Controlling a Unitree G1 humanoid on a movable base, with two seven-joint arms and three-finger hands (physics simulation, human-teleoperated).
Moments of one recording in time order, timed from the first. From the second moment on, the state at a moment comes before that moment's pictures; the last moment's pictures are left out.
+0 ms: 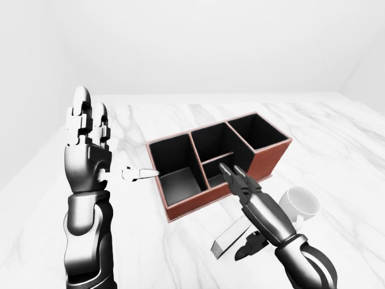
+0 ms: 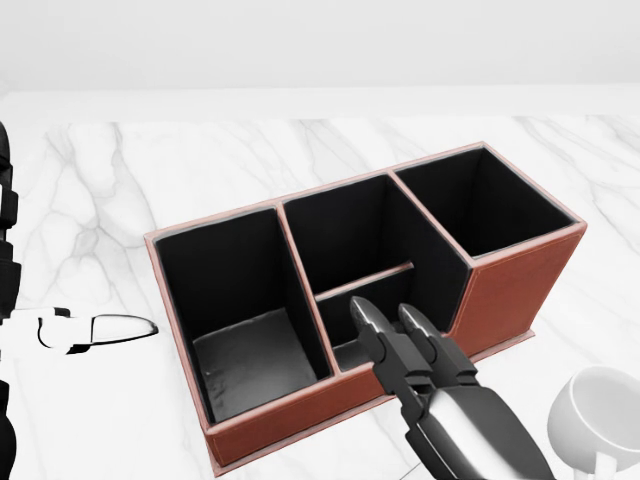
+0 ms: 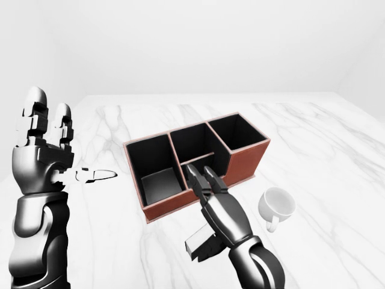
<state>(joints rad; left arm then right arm) -0.11 0.11 0.22 -0.54 -0.14 0.09 -0.06 0.38 -0.08 0.16 -0.80 -0.87 0.04 0.56</state>
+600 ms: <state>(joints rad) -0.11 0.11 0.22 -0.55 -0.14 0.09 -0.06 0.41 -0.10 0.18 -0.70 -0.89 -0.02 0.47</state>
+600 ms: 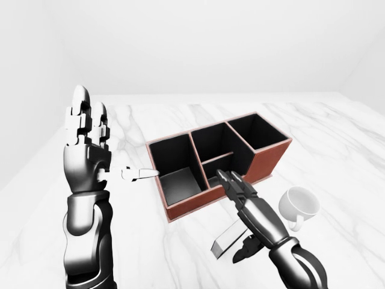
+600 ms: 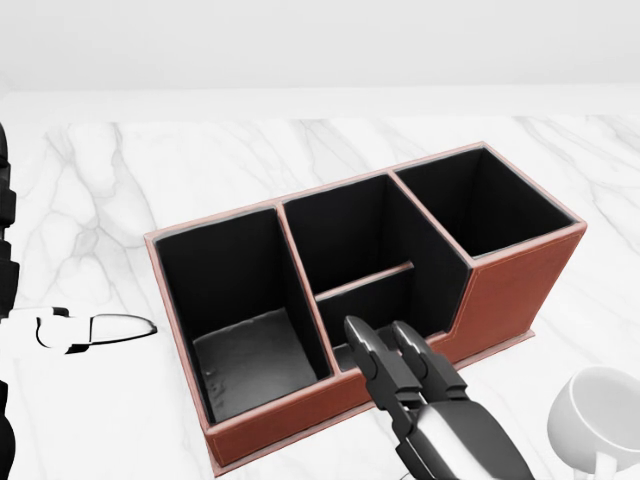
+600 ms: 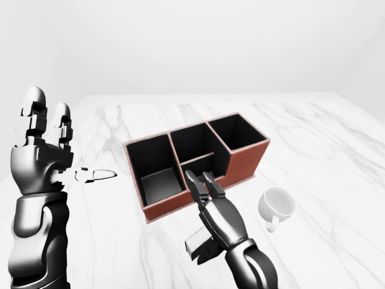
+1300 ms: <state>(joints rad) -0.11 0.11 0.22 -0.54 -0.14 0.09 -0.06 0.40 -0.10 0.16 -0.57 -0.92 -0.09 0.40</state>
